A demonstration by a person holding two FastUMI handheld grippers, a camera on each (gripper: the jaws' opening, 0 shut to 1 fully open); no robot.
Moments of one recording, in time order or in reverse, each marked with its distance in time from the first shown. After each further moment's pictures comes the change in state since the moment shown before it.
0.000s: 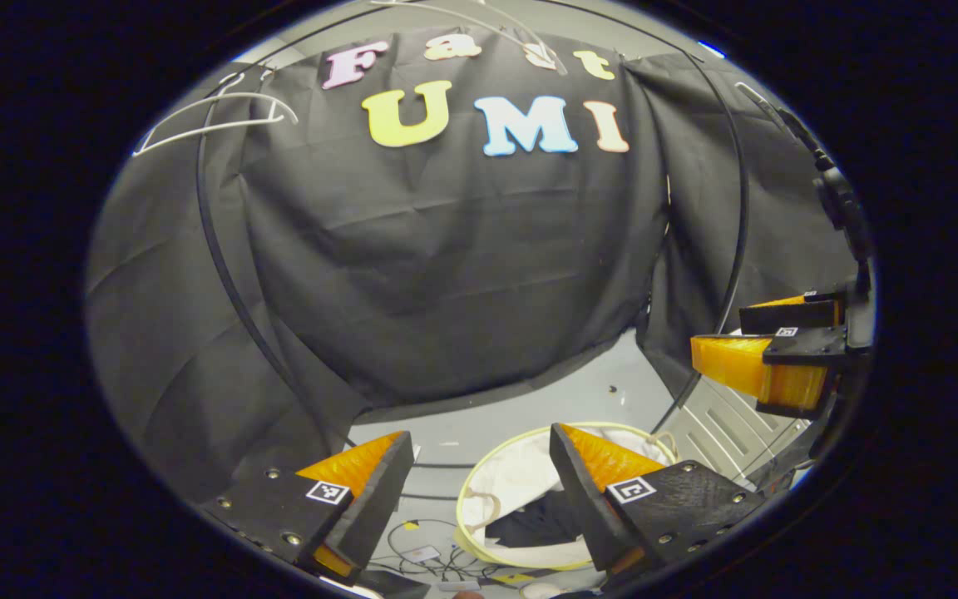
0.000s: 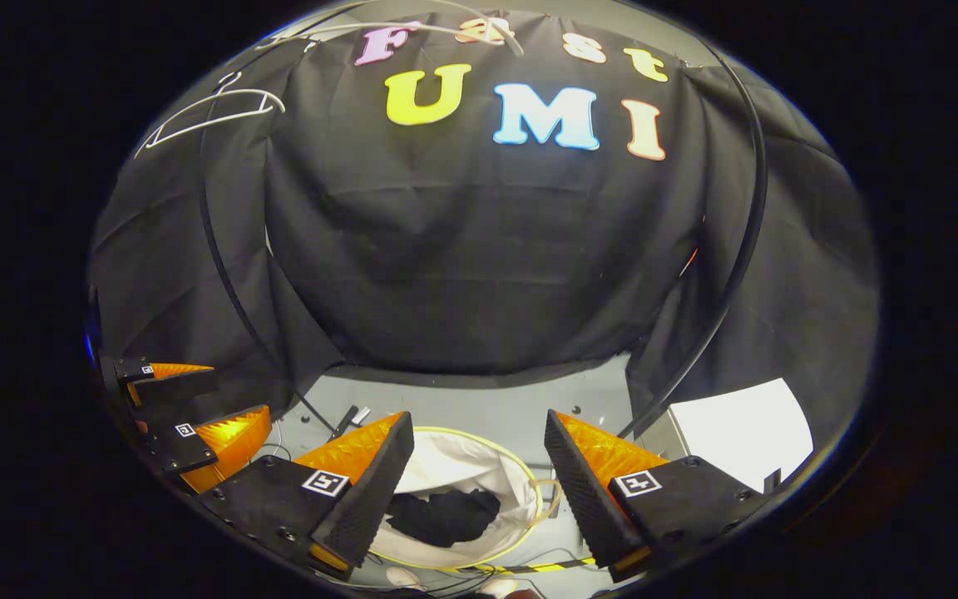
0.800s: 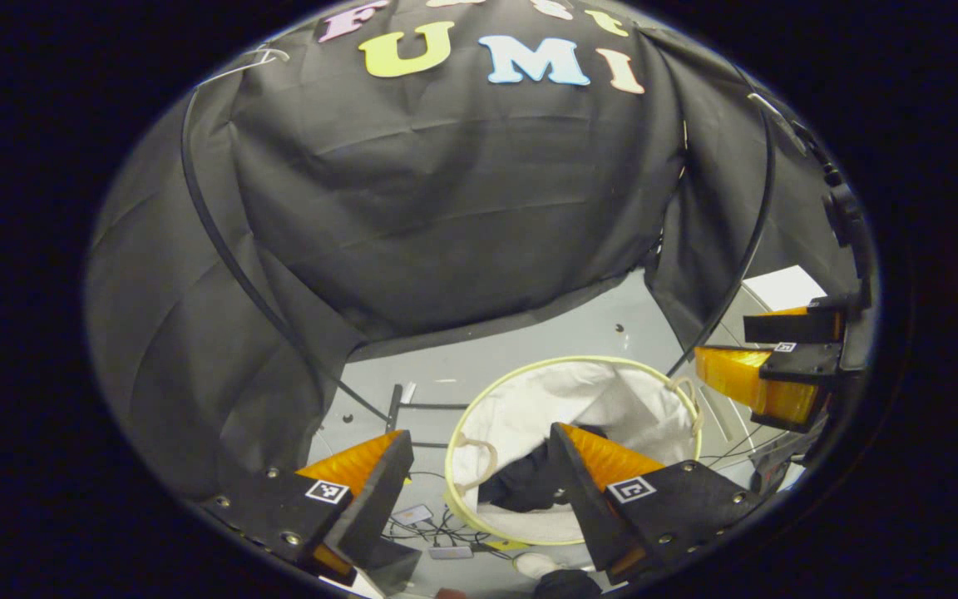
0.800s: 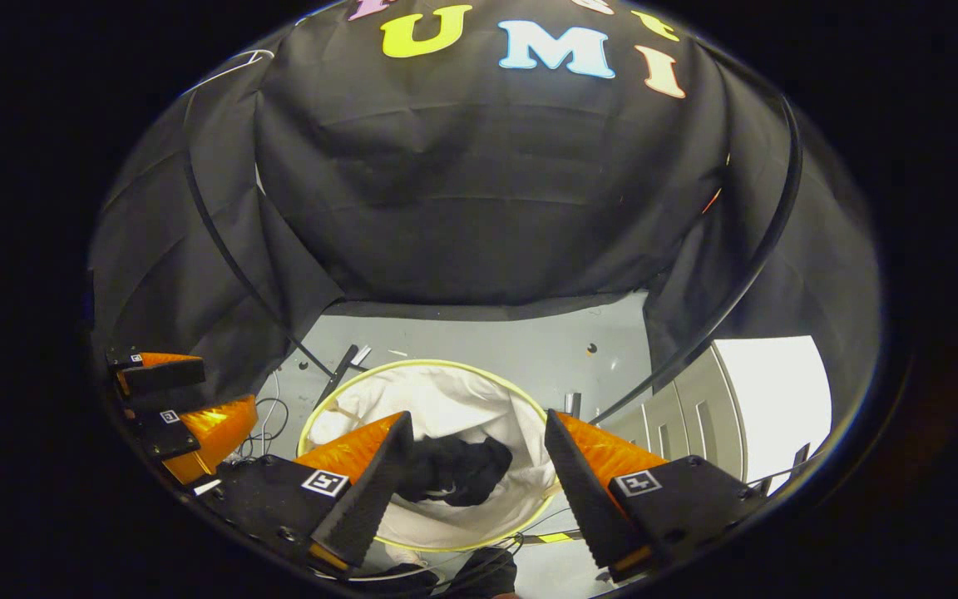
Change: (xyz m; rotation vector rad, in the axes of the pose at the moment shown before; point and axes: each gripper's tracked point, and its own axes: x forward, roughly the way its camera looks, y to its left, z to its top) left arm 0.064 -0.014 -0.130 -0.010 0.284 -0.006; right arm 0.067 0.003 -0.116 0.004 0.270 0.032
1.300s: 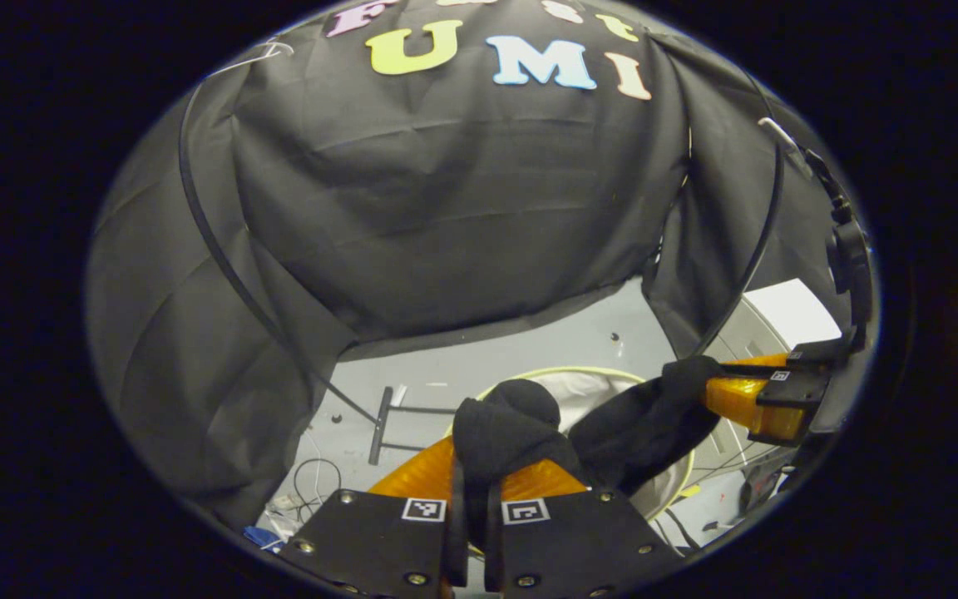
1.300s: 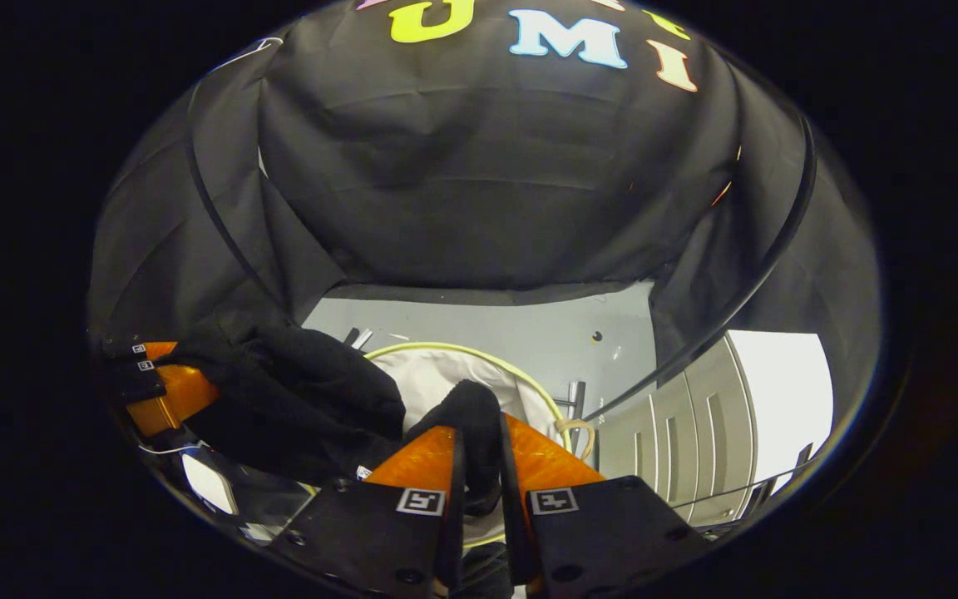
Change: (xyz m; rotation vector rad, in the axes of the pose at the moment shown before) left arm 0.010 -0.015 -0.009 -0.045 0.046 -0.019; right arm 0.022 0.005 -0.024 -0.029 0.074 0.005
